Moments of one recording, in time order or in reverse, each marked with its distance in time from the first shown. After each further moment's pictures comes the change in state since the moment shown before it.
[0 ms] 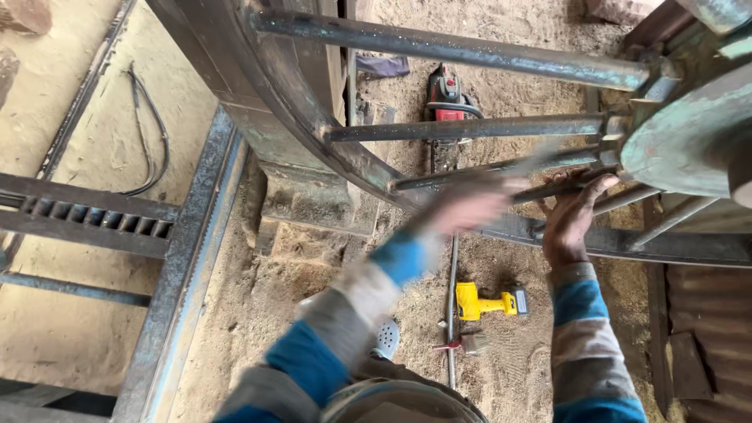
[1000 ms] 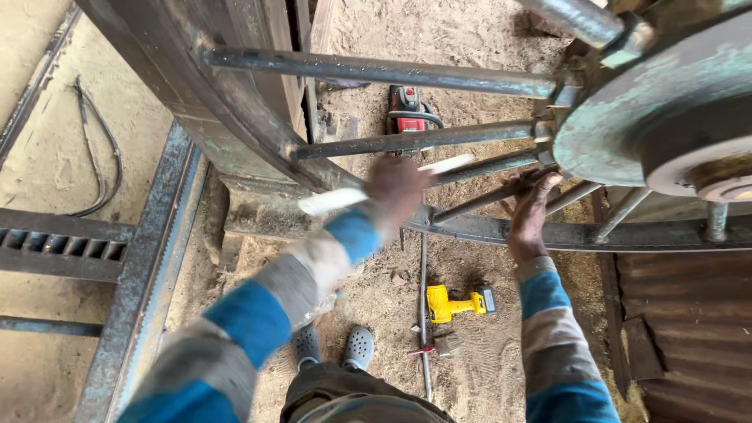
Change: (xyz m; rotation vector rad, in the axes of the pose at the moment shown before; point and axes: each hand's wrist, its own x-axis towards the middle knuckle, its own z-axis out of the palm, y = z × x) left_hand -0.003 0.062 0.036 2.348 0.136 -0.383; right_hand 0.021 0.019 -0.033 -0.085 0.010 0.058
